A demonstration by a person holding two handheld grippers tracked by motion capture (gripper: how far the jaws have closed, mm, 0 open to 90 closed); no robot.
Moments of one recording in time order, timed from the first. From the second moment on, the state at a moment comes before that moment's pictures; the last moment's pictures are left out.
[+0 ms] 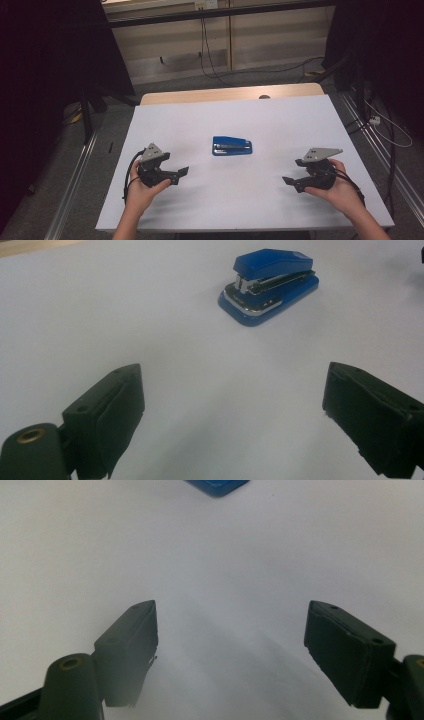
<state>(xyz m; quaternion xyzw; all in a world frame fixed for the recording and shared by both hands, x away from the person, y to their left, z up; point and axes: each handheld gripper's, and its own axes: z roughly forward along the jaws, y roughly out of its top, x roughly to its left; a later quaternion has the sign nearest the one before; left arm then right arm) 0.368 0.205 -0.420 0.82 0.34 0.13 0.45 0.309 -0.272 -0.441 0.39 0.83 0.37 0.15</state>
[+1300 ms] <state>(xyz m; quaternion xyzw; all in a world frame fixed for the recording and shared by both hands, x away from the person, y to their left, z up) 0.353 0.240 -0.428 0.82 0.35 0.13 0.44 0.292 -0.289 -0.446 0.40 0.82 0.37 0.17</state>
